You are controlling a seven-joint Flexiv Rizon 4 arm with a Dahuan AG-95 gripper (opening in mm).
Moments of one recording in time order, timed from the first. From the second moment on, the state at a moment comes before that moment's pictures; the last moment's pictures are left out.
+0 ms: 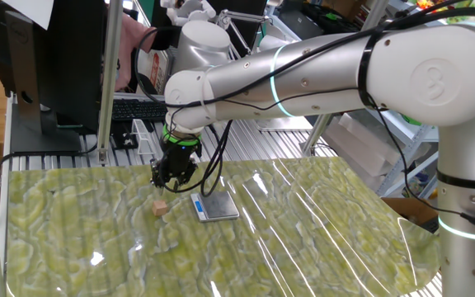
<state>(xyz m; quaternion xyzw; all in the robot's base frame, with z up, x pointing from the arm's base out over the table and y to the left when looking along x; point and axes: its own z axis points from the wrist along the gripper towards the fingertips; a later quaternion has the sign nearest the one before) 0.662 0.192 0.087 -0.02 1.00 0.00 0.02</state>
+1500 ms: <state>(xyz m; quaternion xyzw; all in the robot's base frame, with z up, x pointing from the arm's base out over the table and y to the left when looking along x) 0.685 0.197 0.054 -0.03 1.00 0.00 0.00</state>
